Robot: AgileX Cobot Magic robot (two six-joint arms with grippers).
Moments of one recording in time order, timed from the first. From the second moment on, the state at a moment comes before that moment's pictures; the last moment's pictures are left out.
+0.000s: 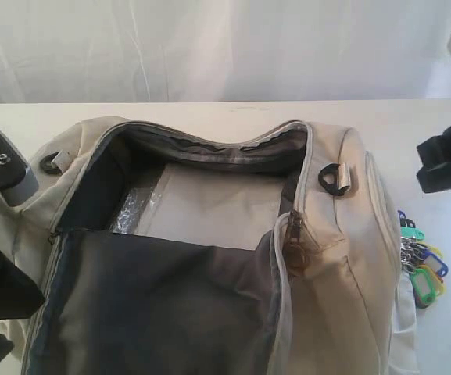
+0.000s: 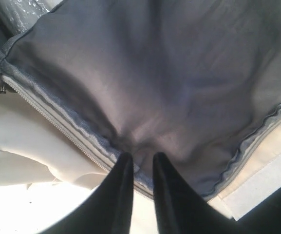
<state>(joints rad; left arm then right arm) -0.49 0.98 -0.76 -0.15 0.97 0.30 -0.08 1.13 -1.00 0.27 1.01 -0.27</state>
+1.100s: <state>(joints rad) -0.46 0.95 -0.76 -0.16 0.96 0.30 -0.08 0.44 -0.81 0.27 1.15 -0.22</state>
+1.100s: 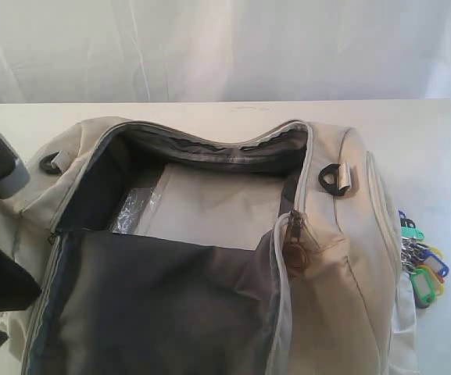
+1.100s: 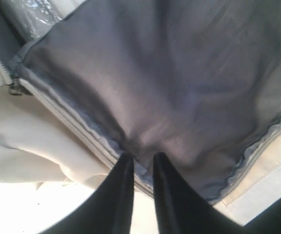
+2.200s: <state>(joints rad) -0.09 0.07 -0.76 -0.16 0.96 0.31 -0.08 0.21 -0.59 0.32 0.78 -0.15</state>
